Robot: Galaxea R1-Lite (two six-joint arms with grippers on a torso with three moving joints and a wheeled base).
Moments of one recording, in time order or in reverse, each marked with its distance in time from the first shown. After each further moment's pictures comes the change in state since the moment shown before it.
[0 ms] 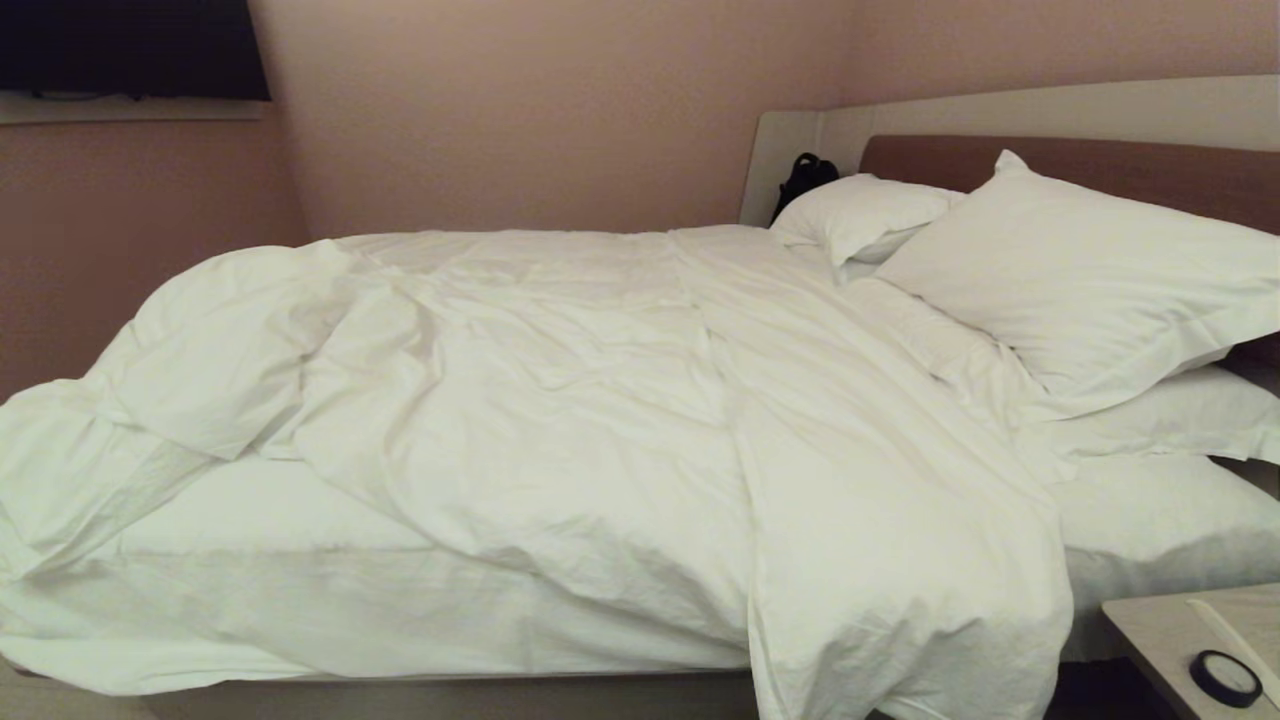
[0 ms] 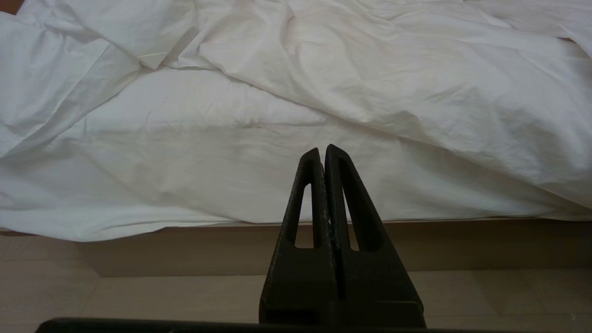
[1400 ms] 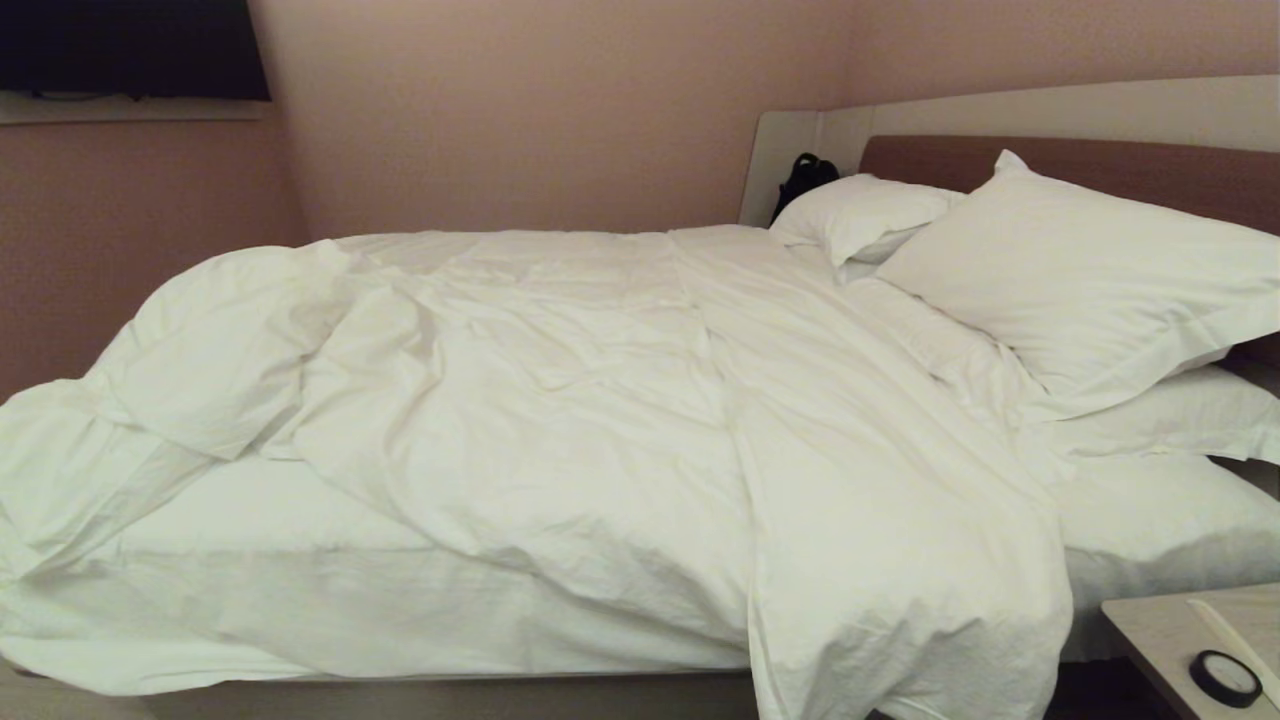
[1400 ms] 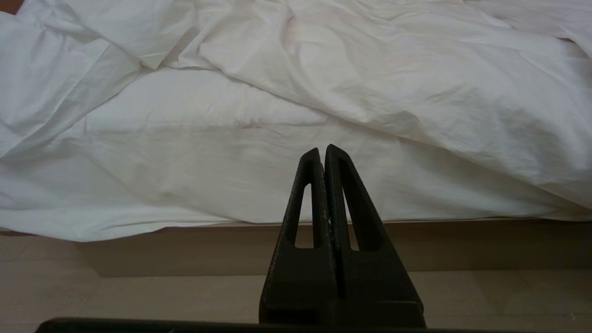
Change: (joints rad) left arm 0.000 0.000 0.000 0.000 -0.001 0.000; right arm -0.060 -0.538 0.762 -0.095 0.533 0.133
